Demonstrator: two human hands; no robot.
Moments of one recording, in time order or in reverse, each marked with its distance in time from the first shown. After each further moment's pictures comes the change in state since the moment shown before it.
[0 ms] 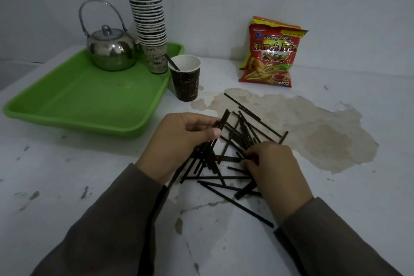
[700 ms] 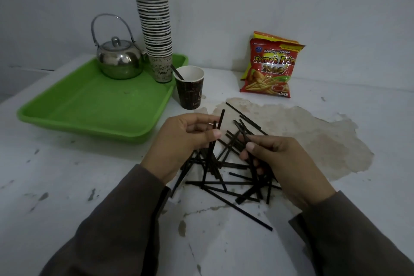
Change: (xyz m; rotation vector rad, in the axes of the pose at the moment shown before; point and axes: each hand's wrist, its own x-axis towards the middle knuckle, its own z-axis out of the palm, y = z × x) left_hand 0.006 -0.004 -0.006 -0.130 -0.035 0.066; right_hand -0.001 -0.005 -0.033 0.951 -0.152 0.138
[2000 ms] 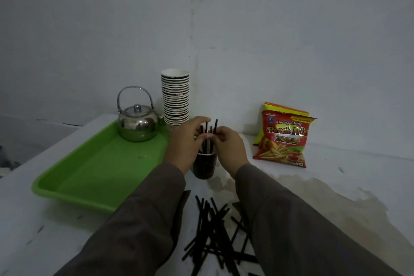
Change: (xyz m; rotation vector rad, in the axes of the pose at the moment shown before) left_hand 0.147 0.027 -0.054 0.726 0.345 0.512; right_hand 0.197 -0.054 0.083 -0.266 0.170 -0.370
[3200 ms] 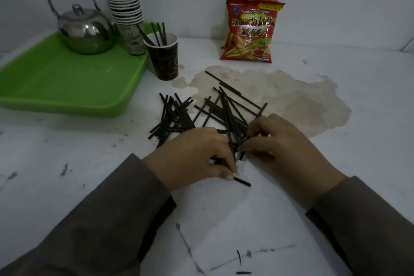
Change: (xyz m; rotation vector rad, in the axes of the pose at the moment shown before) left_hand -0.186 0.099 0.006 0.015 -0.949 0.284; right_hand -0.233 0.042 -0.147 -0.797 -0.351 -0.413
